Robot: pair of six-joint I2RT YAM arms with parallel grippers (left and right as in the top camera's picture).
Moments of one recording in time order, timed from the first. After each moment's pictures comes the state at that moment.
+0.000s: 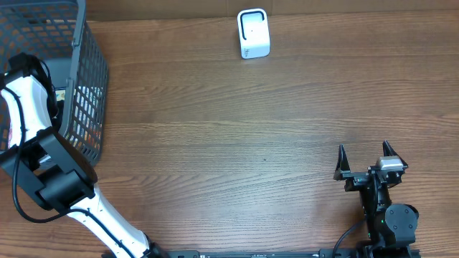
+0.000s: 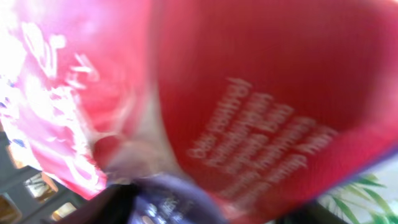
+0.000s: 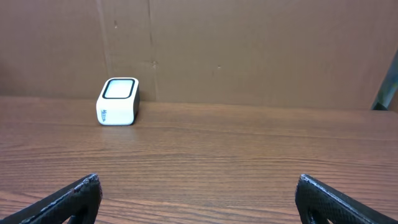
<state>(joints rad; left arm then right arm) 0.56 2.19 1.88 -1.16 -0.45 0.08 0.07 0.01 0.02 -0.04 0.01 -0.01</state>
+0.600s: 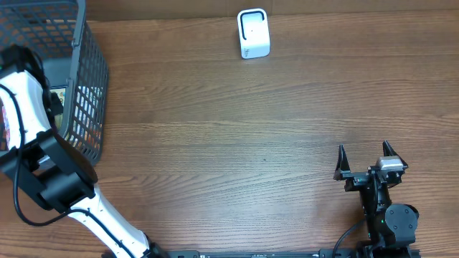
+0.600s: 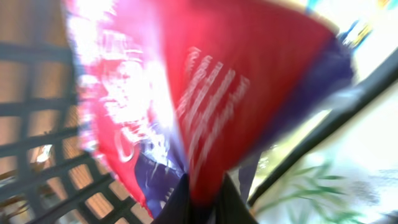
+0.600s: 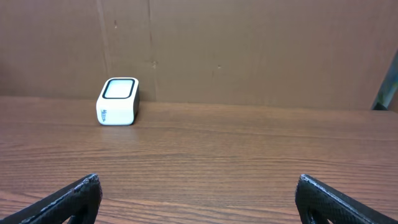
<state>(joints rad) 0.56 2.18 2.02 -1.20 -0.44 -0.02 0.07 0.01 0.02 -0.04 0.01 -0.01</state>
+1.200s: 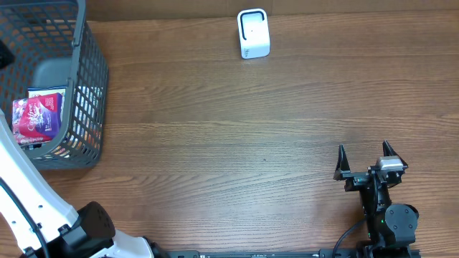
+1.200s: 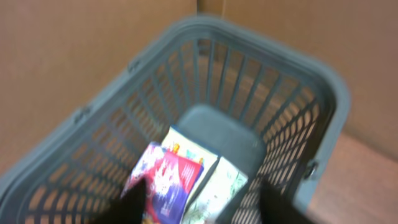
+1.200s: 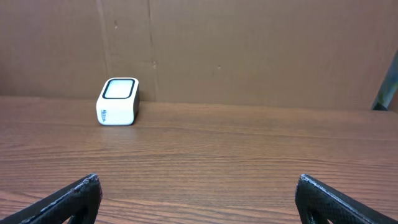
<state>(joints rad) 0.56 1.74 2.28 -1.19 -0.06 -0.08 0.07 0.01 0.02 -0.03 0.01 -0.01</state>
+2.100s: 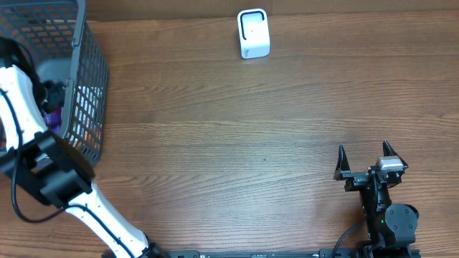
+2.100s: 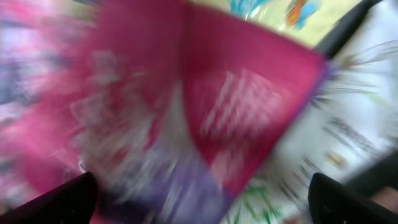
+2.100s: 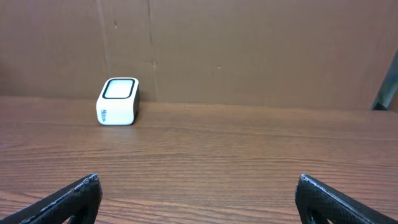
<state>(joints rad) 0.58 2.27 2.15 -1.30 -0.20 -0.05 0.07 0.01 0.02 -0.04 0.01 -0.01</state>
